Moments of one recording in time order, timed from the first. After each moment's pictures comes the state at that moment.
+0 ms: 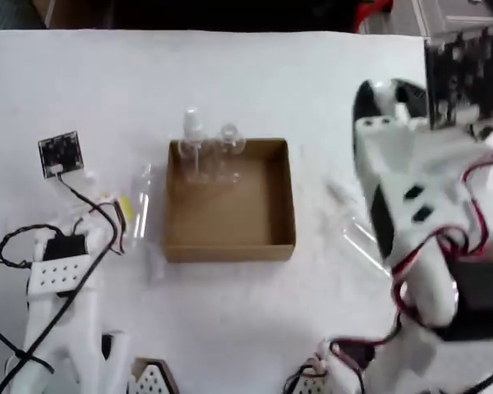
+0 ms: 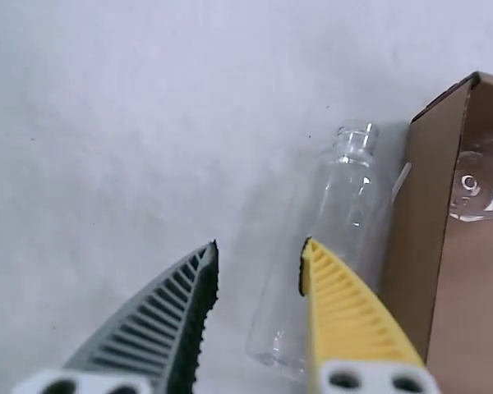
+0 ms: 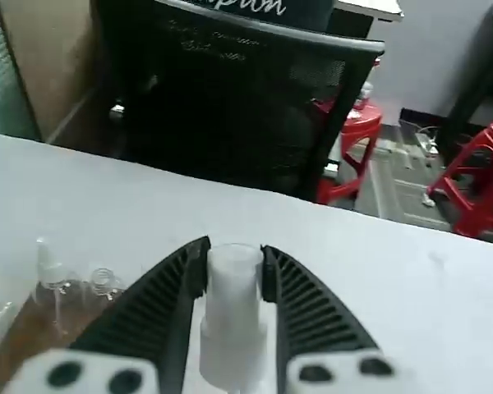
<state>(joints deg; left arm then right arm) -16.4 -41.9 66.4 38.0 10.3 -6.0 -32.8 -29.7 89.1 10.8</state>
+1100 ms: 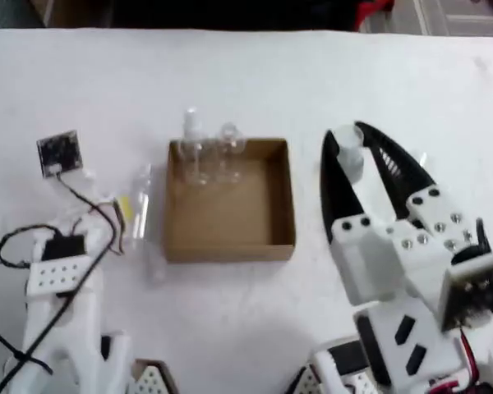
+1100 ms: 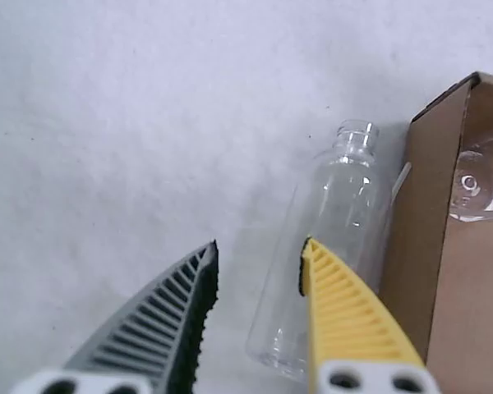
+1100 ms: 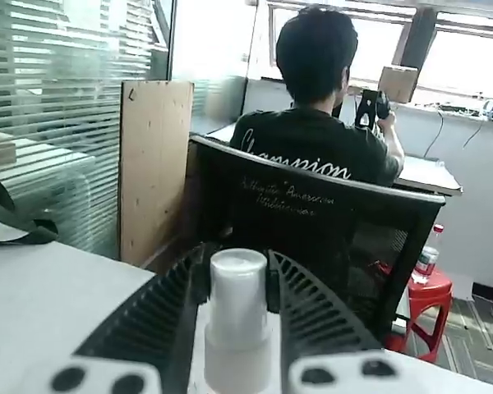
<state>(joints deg) -16.4 -41.9 66.4 38.0 10.3 -19.5 -66.3 8.0 63.9 9.0</state>
